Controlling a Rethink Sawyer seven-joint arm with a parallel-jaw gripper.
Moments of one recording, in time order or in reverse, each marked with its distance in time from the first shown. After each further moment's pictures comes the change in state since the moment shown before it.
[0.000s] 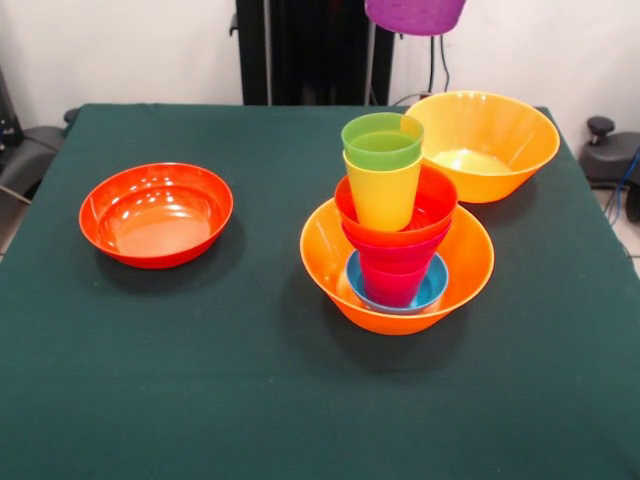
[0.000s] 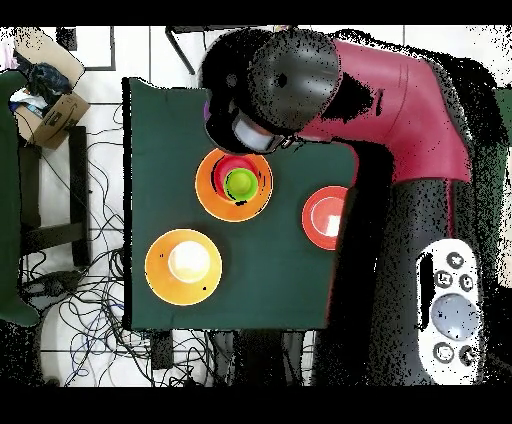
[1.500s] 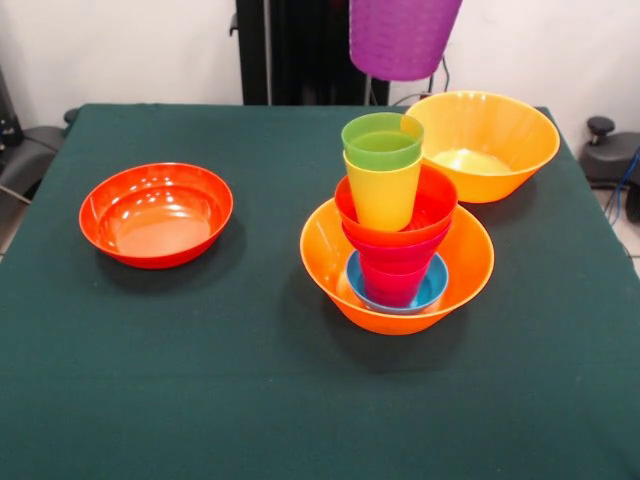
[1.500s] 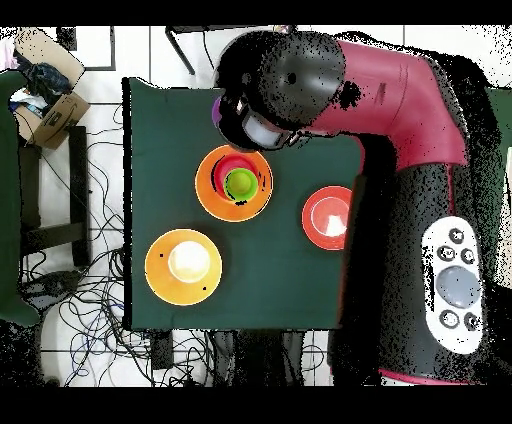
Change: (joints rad) arm -0.048 0.044 0.077 0.000 -0.059 0.000 -0.001
